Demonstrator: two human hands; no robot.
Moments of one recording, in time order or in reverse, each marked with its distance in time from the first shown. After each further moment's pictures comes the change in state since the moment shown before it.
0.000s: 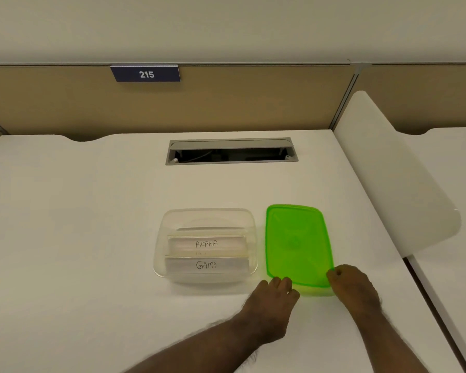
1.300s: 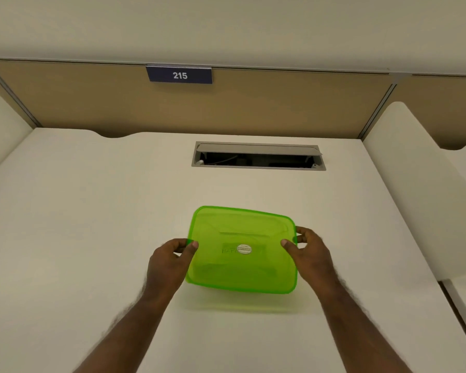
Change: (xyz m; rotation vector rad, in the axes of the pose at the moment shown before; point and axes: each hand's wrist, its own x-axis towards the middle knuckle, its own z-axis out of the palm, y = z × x) left_hand -0.129 -0.177 -0.085 -0.888 0.666 -1.157; right_hand -0.031 -0.161 0.022 0.499 -0.011 -0.338
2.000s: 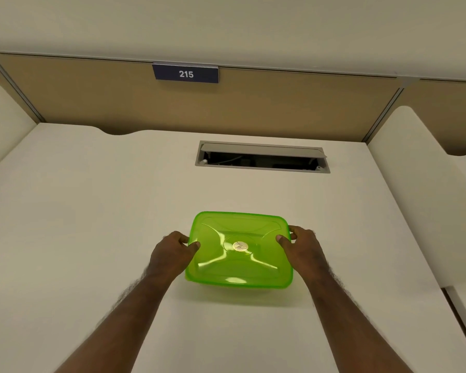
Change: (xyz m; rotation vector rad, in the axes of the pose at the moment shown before) left_hand 0.040 -0.010 0.002 0.324 -0.131 -0.083; right_hand 0.021 -0.011 0.020 -0.188 -0.087 0.052
